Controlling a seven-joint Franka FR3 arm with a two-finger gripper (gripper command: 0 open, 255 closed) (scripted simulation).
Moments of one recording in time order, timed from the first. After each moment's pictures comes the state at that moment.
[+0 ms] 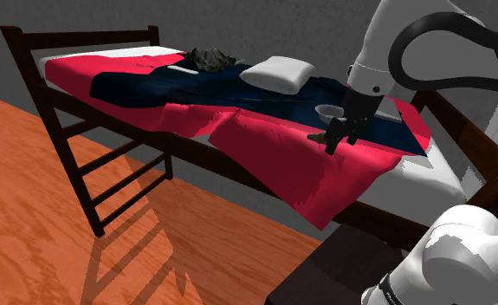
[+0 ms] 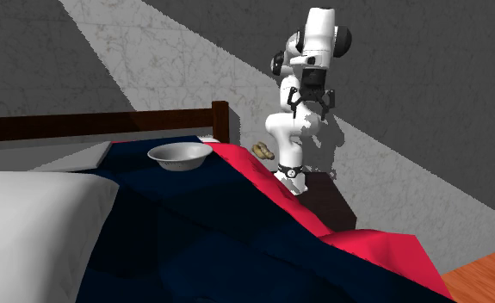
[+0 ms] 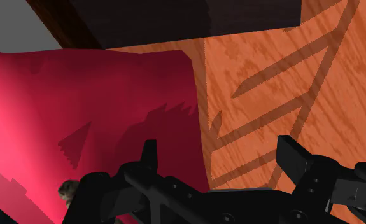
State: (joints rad) arm 0.01 -0.83 0.07 -2.45 -0.02 1.66 0.15
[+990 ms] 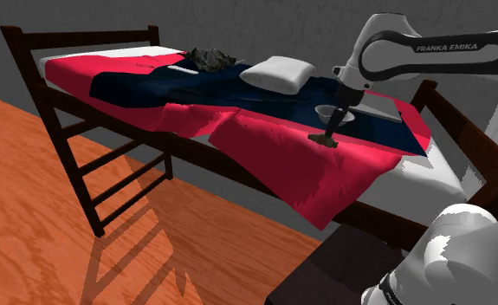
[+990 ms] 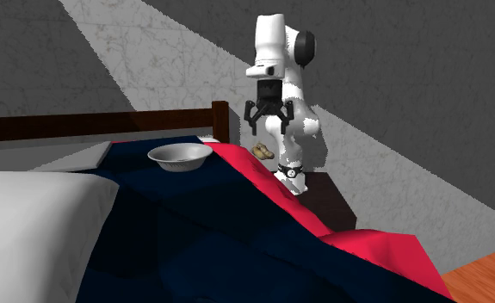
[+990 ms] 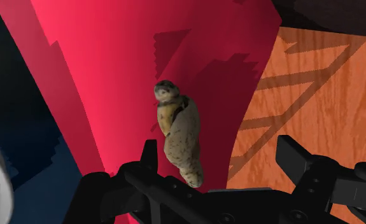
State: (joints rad) arm 0.06 -0.53 -0.30 -2.33 -0.13 1.90 -0.48
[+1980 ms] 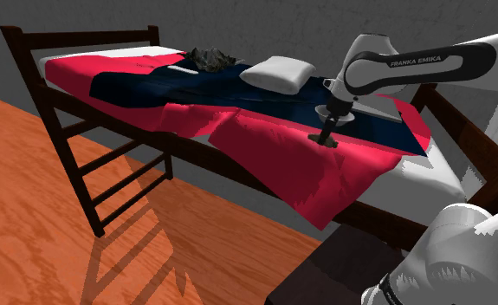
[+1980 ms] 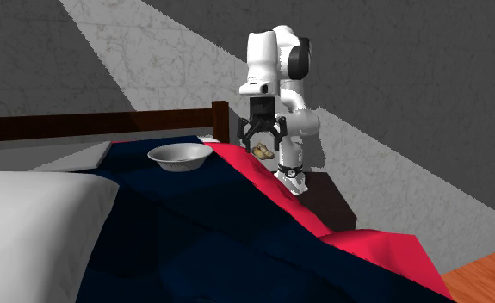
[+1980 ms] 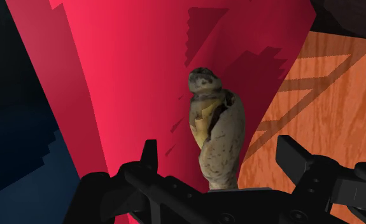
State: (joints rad) arm 0.08 -0.42 -0.37 -2.35 -0.11 2.05 -0.60
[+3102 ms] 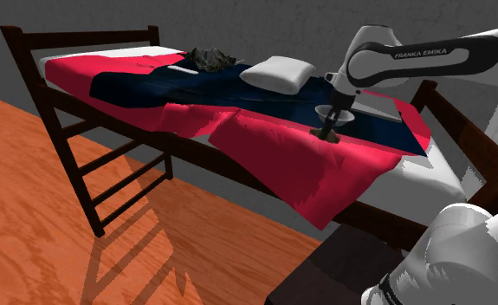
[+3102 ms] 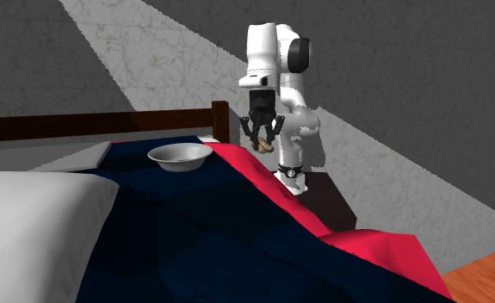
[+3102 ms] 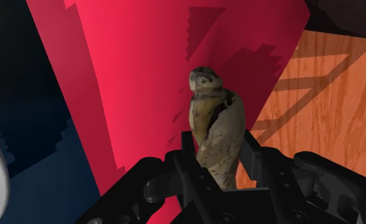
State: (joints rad) arm 0.08 -0.43 -0.37 -2.31 -0.11 1.99 -0.60
